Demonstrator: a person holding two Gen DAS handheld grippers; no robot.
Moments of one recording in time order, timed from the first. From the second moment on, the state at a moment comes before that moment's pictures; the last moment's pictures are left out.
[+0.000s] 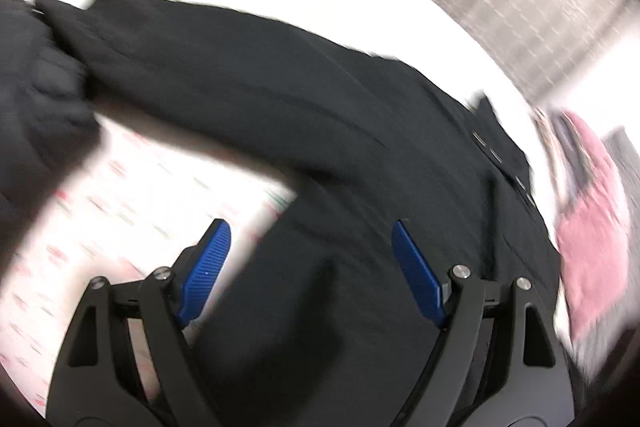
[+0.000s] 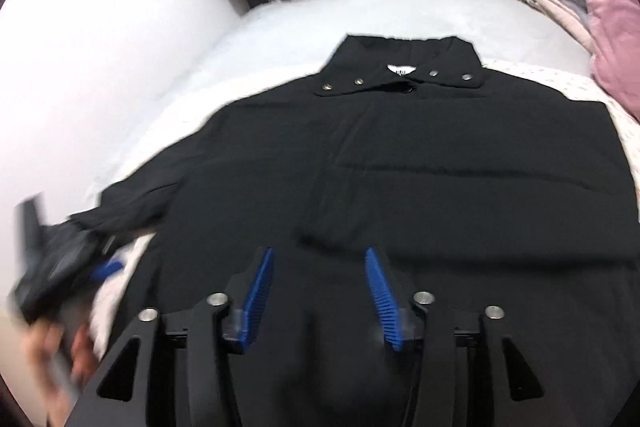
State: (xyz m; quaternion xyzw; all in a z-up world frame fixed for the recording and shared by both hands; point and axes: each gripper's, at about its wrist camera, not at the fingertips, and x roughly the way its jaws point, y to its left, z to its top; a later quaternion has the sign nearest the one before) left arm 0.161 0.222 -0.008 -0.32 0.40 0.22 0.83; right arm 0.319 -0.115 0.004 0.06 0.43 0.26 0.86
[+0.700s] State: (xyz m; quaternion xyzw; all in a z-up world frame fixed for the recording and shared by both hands) left arm 0.151 0.432 -0.009 -0.36 0.41 0.40 0.74; right arm 0.254 -0.200 -0.030 0.18 0.43 0.26 0.84
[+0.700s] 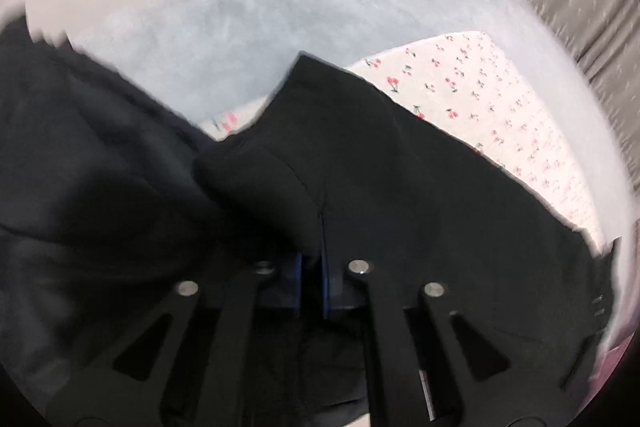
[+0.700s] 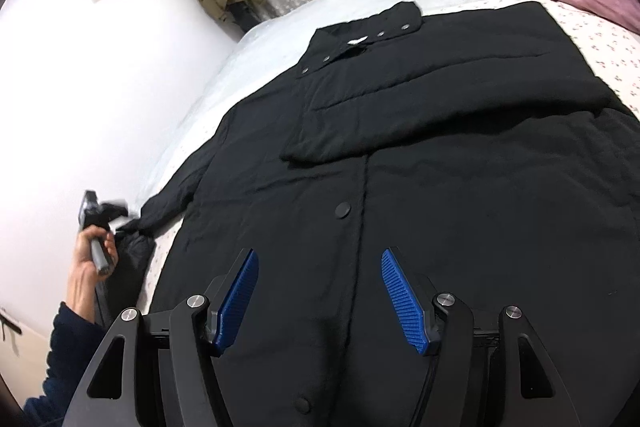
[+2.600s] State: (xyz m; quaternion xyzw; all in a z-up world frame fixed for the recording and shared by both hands) left arm 0.141 0.123 -0.005 -0.15 0.45 0.11 0.87; right arm 0.282 -0.328 -0.050 0.29 0.42 0.09 0.86
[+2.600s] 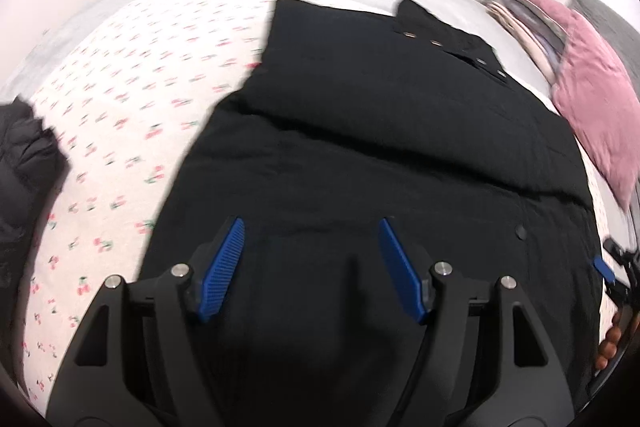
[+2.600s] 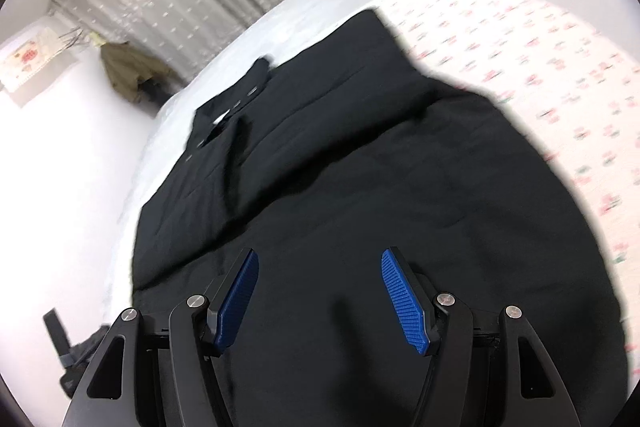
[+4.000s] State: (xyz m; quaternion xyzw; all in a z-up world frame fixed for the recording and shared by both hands) left arm -0.124 0.205 0.024 -0.26 0.45 0.04 0.86; right arm 0.016 -0.471 -0.063 0.27 0.38 0.12 0.88
